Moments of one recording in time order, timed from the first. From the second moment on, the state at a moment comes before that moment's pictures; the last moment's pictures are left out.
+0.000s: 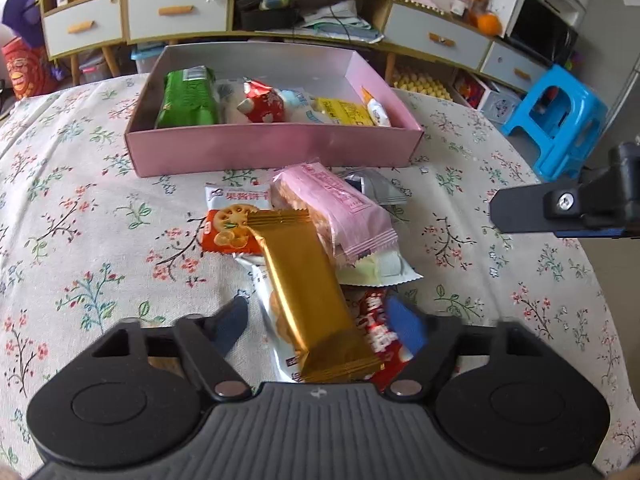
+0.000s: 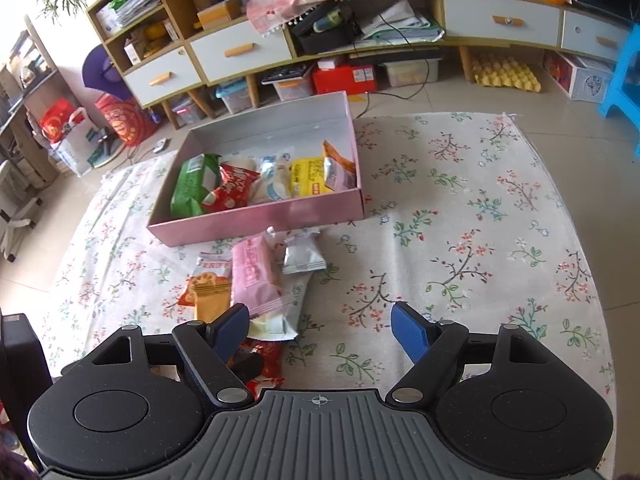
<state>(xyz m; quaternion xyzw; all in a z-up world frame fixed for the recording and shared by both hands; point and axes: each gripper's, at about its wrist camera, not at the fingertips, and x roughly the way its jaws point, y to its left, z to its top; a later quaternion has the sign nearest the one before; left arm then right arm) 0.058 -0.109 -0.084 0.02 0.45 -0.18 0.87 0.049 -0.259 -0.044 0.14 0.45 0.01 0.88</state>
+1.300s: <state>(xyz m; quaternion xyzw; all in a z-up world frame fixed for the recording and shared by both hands) 0.079 -0.051 -0.032 -0.09 0.43 -0.17 0.88 0.046 -0.178 -0.080 0.11 0.46 0.14 0.87</state>
